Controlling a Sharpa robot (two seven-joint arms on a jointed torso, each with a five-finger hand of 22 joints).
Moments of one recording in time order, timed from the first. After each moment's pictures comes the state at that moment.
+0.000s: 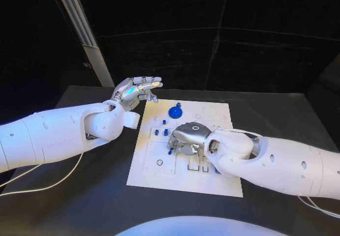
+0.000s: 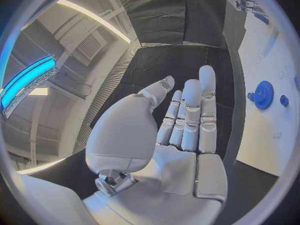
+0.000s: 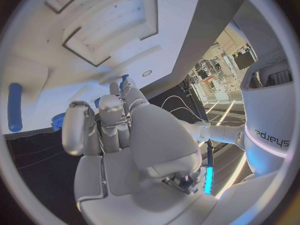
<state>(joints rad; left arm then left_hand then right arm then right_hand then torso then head) 1.30 -0.81 -0.21 1.44 0.20 -0.15 0.55 1.28 -0.07 0.38 -0.13 0.15 0.94 0.21 0.14 0.07 0.93 0.14 0.34 0.07 1.16 0.04 1.08 0.44 0.17 1.17 0.13 0.64 0.59 1.12 -0.63 -0.11 1.64 -1.72 -0.21 -0.15 1.53 0.17 -0.07 -0.06 0.09 1.10 0.15 0.06 0.07 1.20 0.08 0.07 0.06 1.47 -0.02 1.03 0.90 0.08 1.40 0.10 1.39 1.30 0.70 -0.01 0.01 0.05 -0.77</state>
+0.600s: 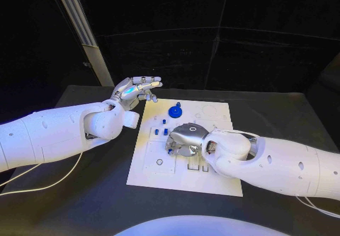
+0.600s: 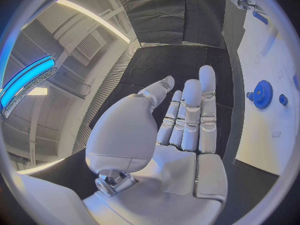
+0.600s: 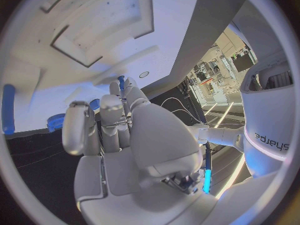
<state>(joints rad) 1.30 -0.81 -0.21 1.44 0.20 -0.15 0.54 1.28 -0.07 0.38 -0.13 0.15 0.94 0.21 0.14 0.07 0.92 0.14 0.34 0.07 1.16 0.04 1.08 0.44 0.17 1.17 0.13 0.64 0.59 1.12 -0.62 -0.11 1.64 -1.73 -0.21 -0.15 1.52 0.15 -0.06 -0.06 0.09 1.10 0.15 0.06 0.07 1.20 0.08 0.07 0.06 1.46 -0.01 1.03 0.90 0.08 1.40 0.10 1.39 1.30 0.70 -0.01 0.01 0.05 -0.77</state>
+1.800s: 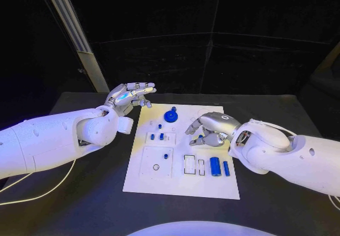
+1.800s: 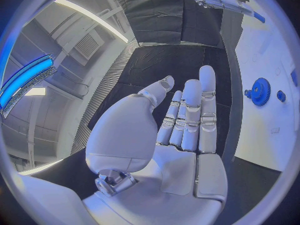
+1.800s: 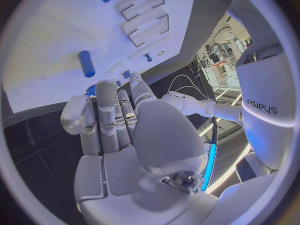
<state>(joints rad) 1.30 -0.82 -0.21 1.43 0.20 -0.14 0.51 1.28 -0.07 0.37 -0.13 0.15 0.93 0.21 0.15 0.07 0.92 0.14 0.35 0.07 1.16 0.04 1.08 0.44 0.17 1.17 0.13 0.63 0.58 1.16 -0.88 -0.07 1.74 -1.57 -0.34 -0.09 1.44 0.04 -0.07 -0.01 0.15 0.98 0.16 0.07 0.07 1.03 0.10 0.15 0.06 1.43 0.01 0.87 0.67 0.10 1.31 0.12 1.26 1.13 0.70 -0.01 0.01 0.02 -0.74</state>
